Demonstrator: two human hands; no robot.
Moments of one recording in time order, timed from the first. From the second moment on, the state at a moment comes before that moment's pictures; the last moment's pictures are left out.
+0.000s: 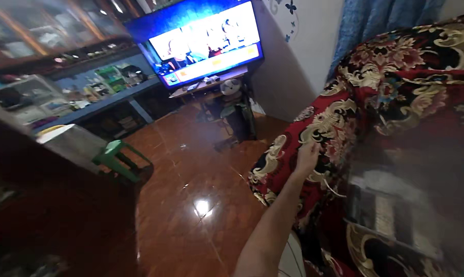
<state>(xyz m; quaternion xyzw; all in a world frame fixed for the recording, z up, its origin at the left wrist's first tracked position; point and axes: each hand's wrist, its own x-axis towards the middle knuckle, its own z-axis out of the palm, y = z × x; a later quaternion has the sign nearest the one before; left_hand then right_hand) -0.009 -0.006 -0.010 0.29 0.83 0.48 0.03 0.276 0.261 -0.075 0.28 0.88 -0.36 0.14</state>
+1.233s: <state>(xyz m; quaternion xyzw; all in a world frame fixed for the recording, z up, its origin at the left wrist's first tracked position) -0.007 -0.002 -0.017 0.32 0.81 0.48 0.03 0.217 0.260 -0.221 0.28 0.95 -0.09 -0.06</state>
